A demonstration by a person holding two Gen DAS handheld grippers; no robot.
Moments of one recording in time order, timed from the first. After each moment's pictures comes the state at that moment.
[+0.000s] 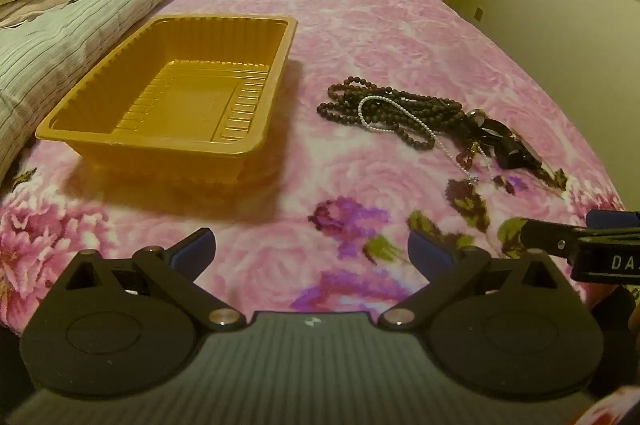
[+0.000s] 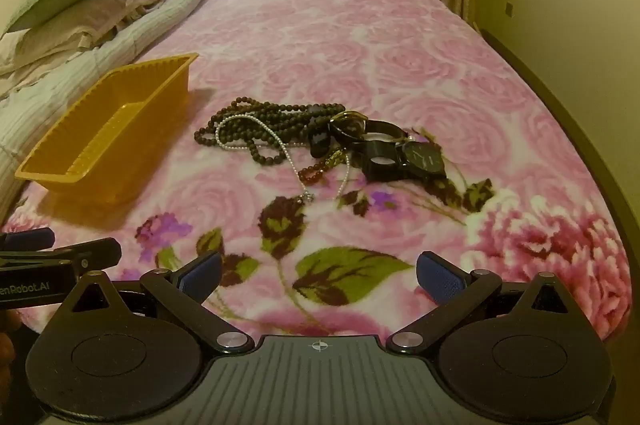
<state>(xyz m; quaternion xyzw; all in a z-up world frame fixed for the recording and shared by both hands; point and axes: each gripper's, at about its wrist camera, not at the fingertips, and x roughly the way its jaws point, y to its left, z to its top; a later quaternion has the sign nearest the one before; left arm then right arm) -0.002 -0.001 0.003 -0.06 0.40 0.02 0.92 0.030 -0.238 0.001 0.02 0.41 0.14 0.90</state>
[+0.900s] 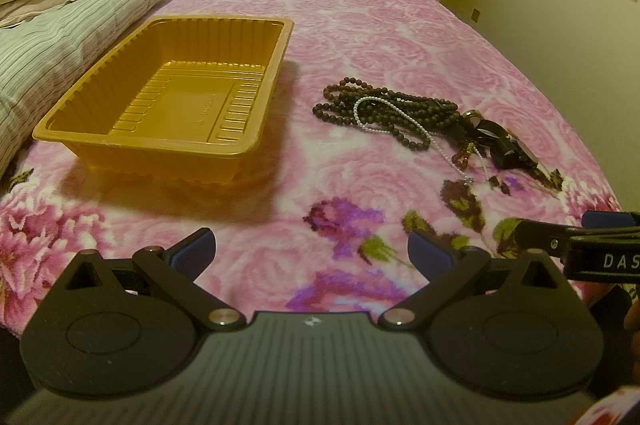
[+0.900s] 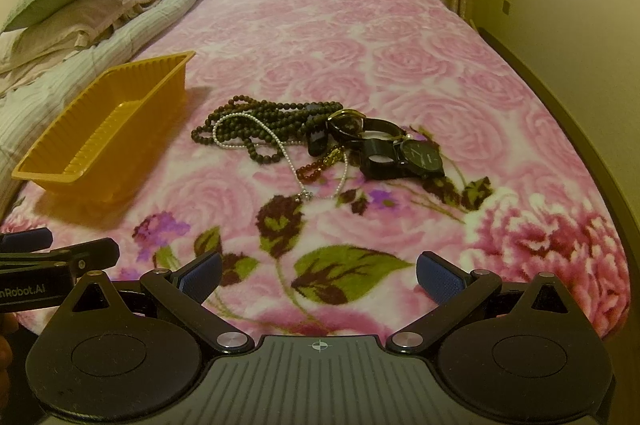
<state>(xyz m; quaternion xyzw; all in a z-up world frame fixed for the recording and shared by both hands) -0.002 -0.004 0.004 -0.06 0.40 0.02 0.92 0.032 -0.240 -0.001 0.02 0.41 0.14 0.90</state>
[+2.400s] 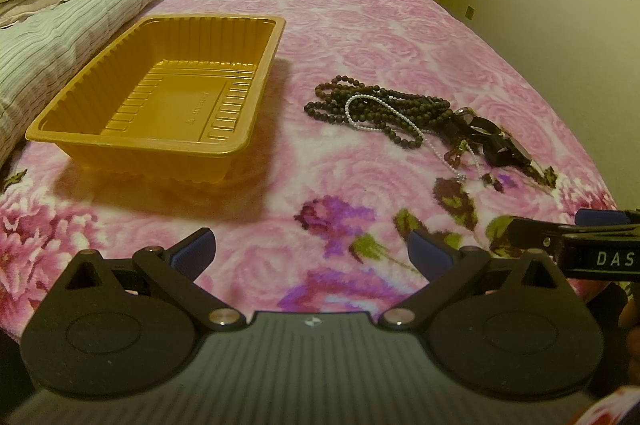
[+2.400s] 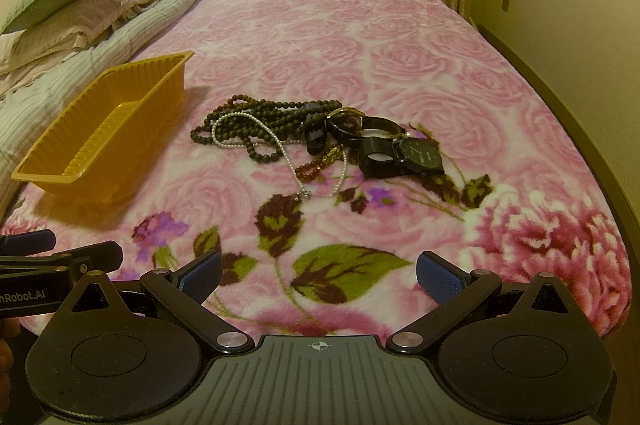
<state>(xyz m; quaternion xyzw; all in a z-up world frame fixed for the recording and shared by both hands) -0.002 -0.010 0.002 -0.06 0.40 0.01 0.92 0.032 -0.240 -0.001 0.02 0.41 0.14 0.90</state>
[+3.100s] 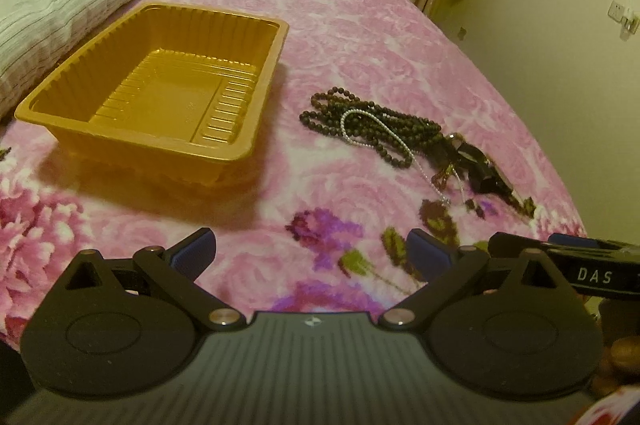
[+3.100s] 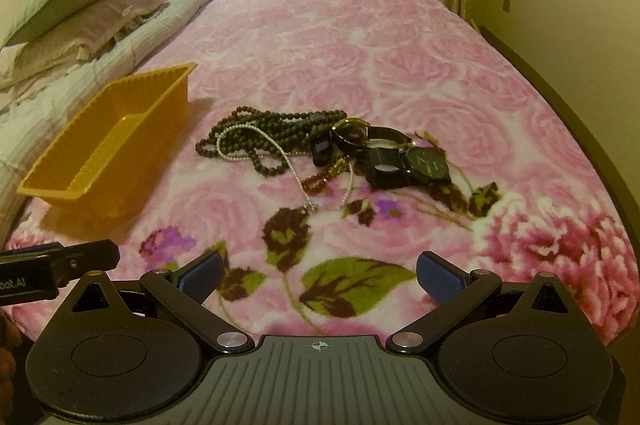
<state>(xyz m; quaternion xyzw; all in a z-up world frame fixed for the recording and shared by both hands) 0.003 0.013 0.006 -0.12 0.39 -0.01 0.91 0.039 -0.239 0.002 0.04 0.40 0.14 0.90</state>
